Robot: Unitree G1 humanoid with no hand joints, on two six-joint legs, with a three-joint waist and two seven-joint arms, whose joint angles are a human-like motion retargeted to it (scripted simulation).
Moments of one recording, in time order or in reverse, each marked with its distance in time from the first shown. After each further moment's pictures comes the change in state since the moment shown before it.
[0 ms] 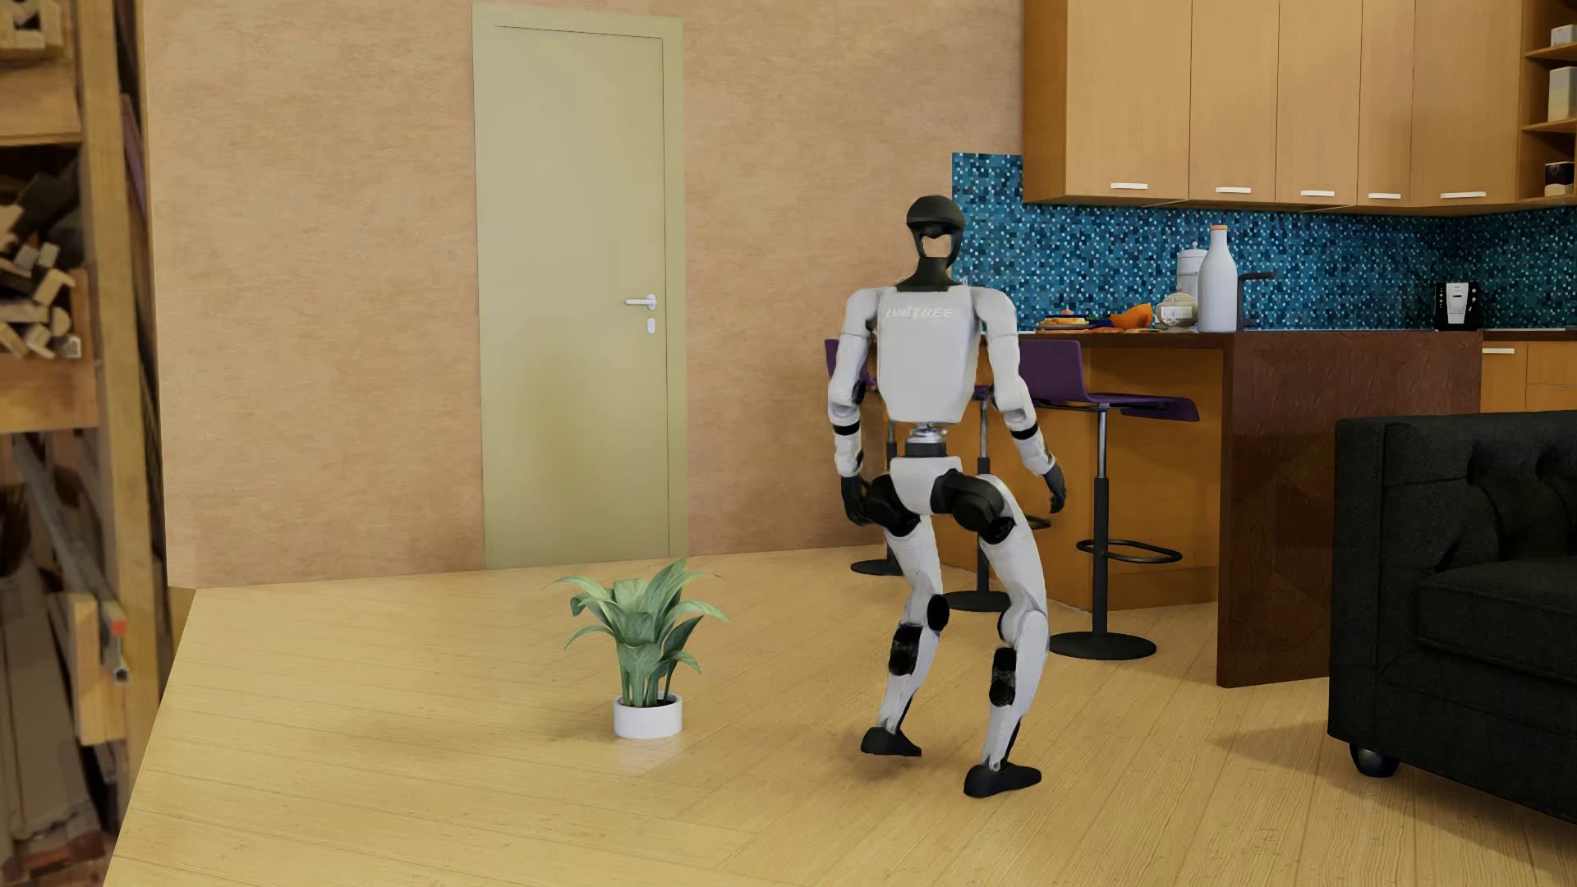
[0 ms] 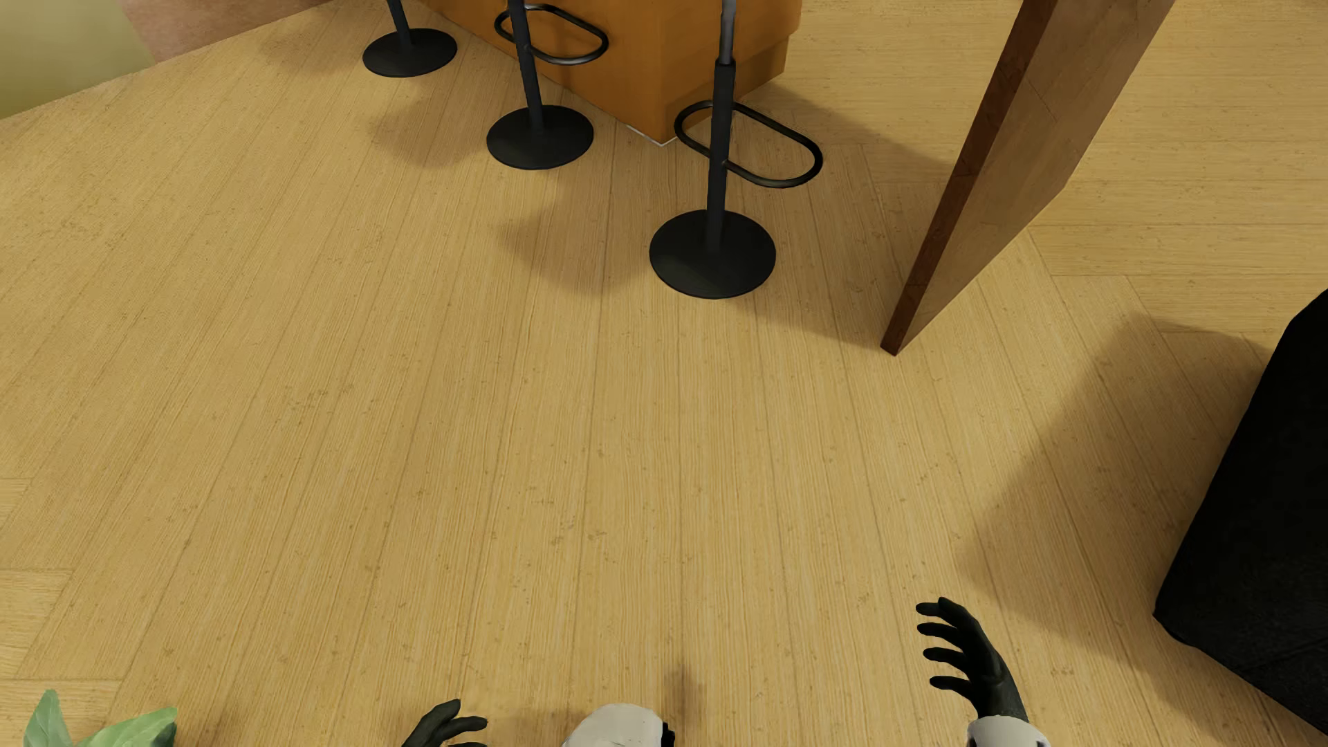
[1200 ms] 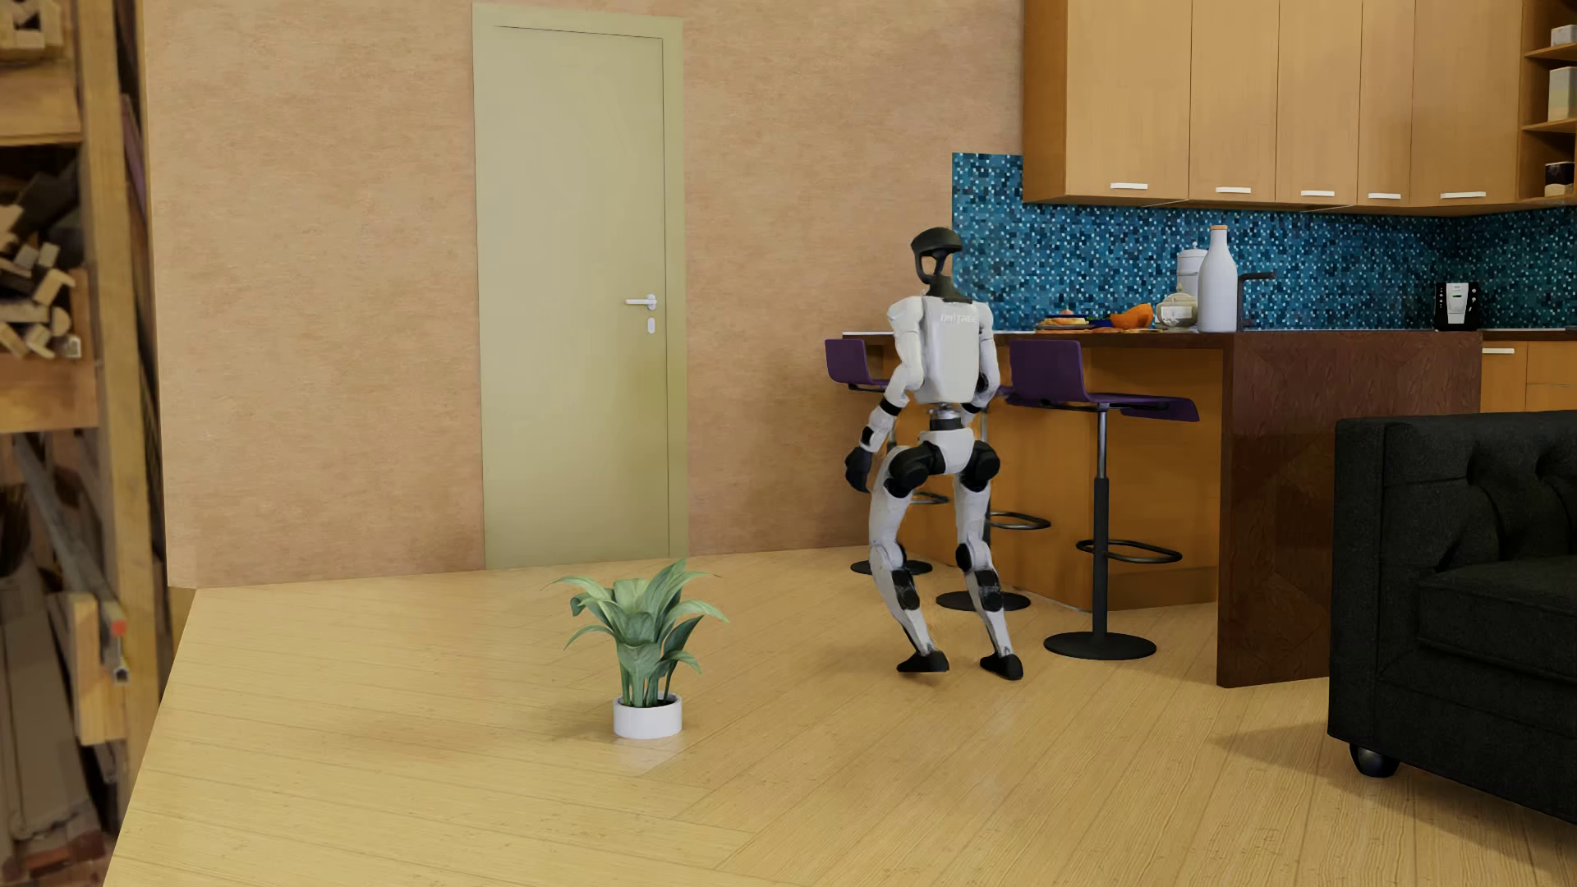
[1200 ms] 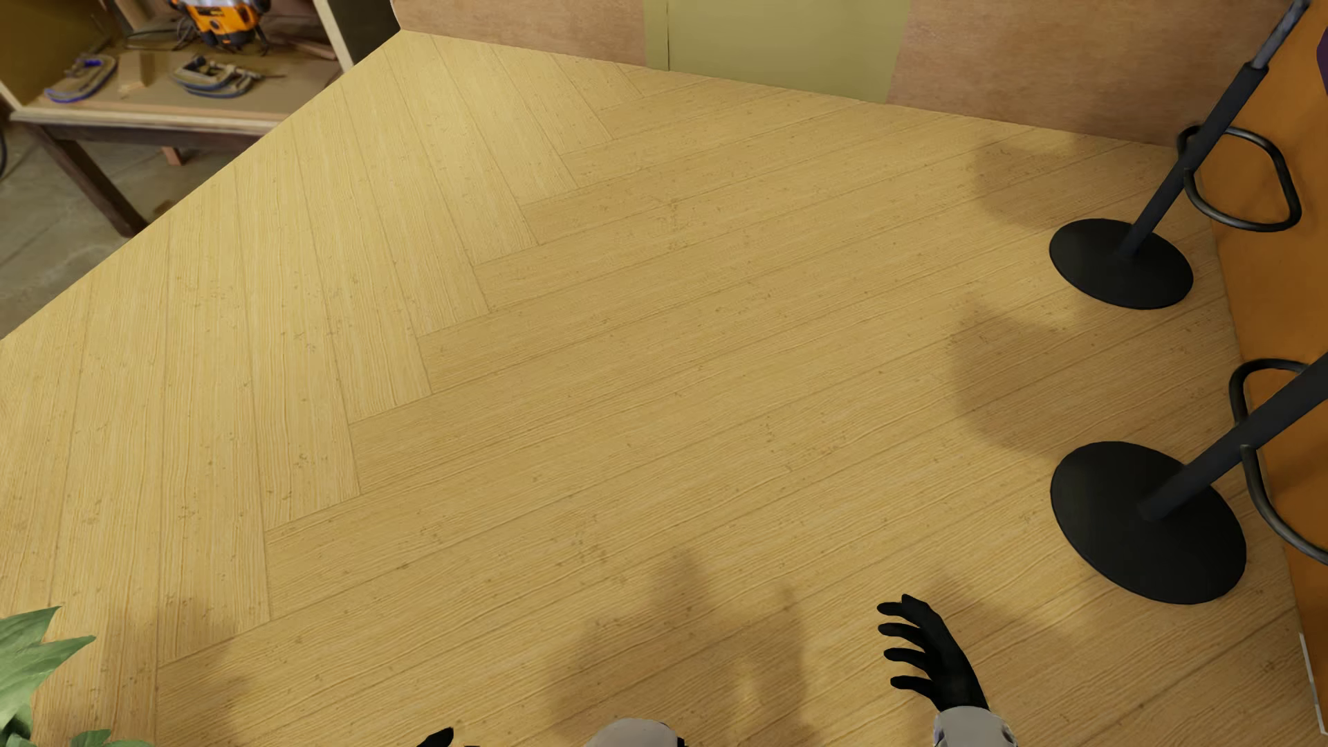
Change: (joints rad) body -0.048 0.059 -0.001 -0.016 0.015 0.025 -0.003 0.058 -0.063 -0.070 0.013 0.057 -0.029 -0.002 -0.082 0.000 0.045 0.005 0.030 -0.012 0.026 -0.026 0.005 -0.077 0.013 0.027 0.054 0.013 0.049
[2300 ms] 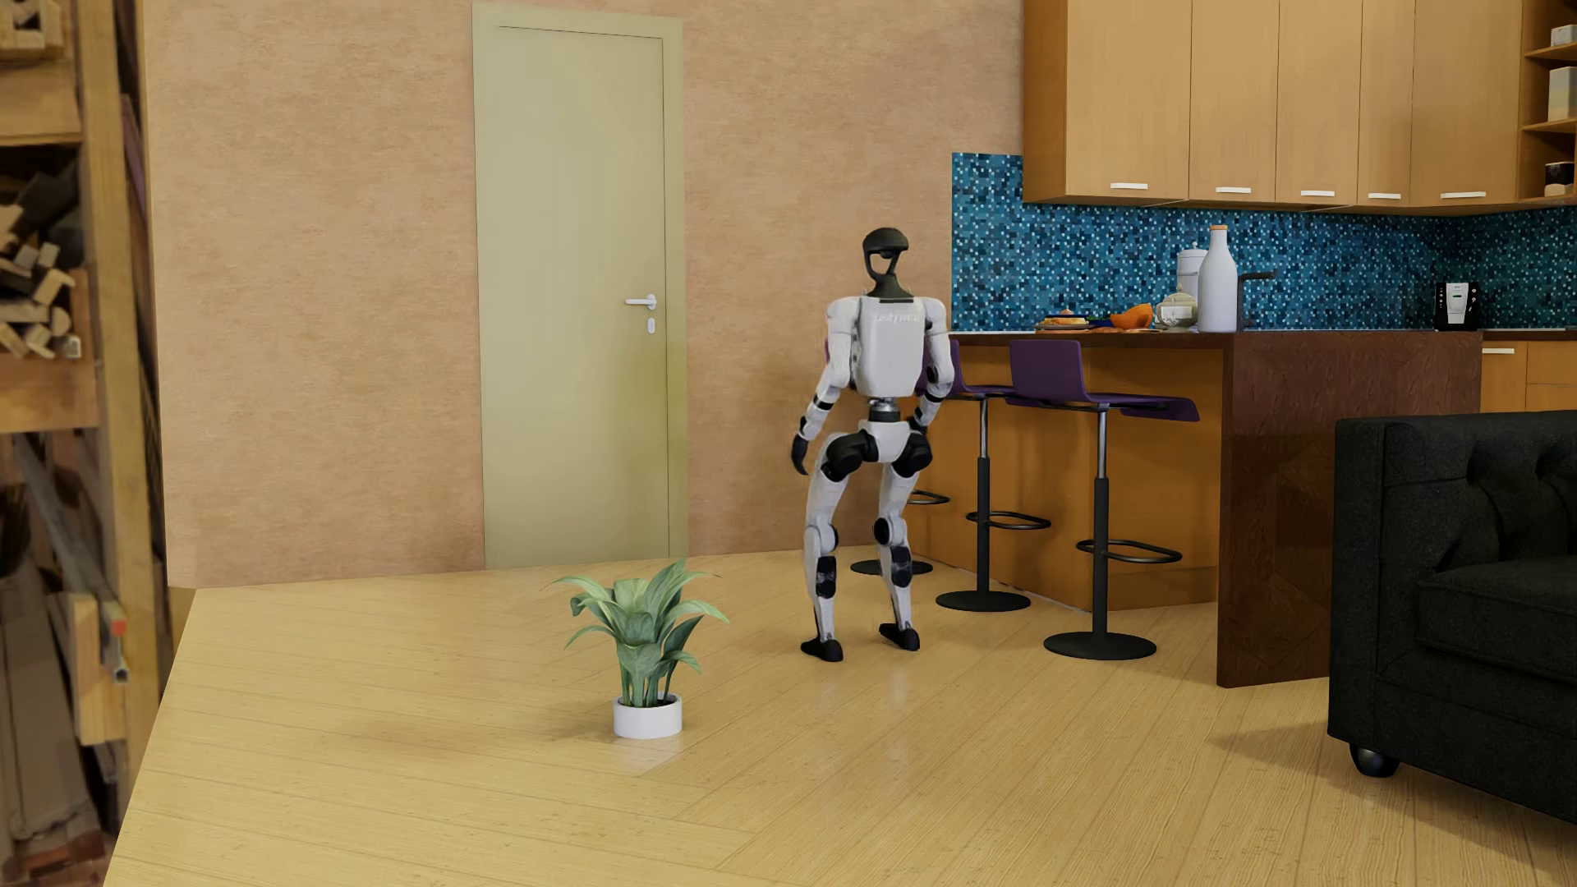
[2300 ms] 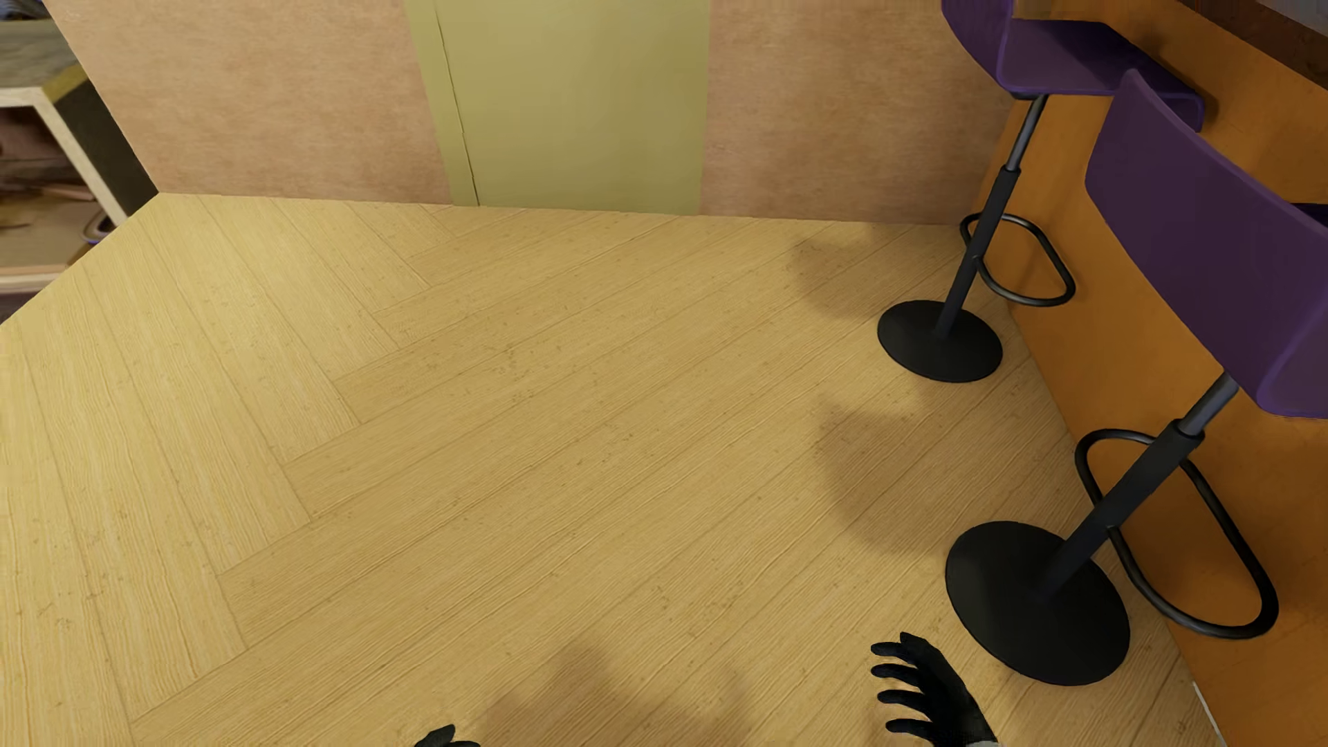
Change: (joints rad) body 0.098 -0.141 -0.261 -0.003 0.078 -0.095 -0.059 0.130 0.003 -0.403 -0.051 0.000 0.062 0.236 0.106 0.000 -0.010 -0.073 -0.028 0.003 -0.047 0.034 -0.001 0.110 -0.017 -0.097 0.008 0.015 0.189
